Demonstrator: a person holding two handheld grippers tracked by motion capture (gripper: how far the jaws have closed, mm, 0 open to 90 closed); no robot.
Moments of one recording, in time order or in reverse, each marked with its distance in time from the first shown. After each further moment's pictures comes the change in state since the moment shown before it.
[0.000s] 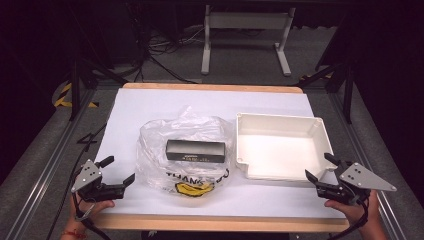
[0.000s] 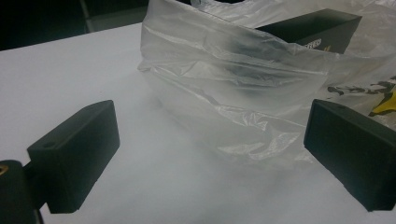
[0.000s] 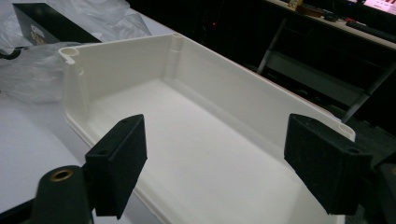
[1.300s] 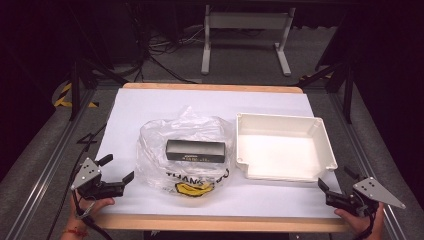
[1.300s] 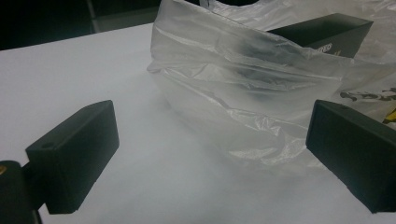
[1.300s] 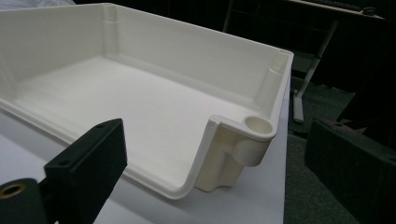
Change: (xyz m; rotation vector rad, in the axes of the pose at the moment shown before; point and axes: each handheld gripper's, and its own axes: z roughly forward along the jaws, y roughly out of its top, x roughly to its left) left arm 0.004 0.000 0.002 -0.015 0.020 -0.016; right arm -0.012 -0.070 -0.015 -0.011 -0.194 0.186
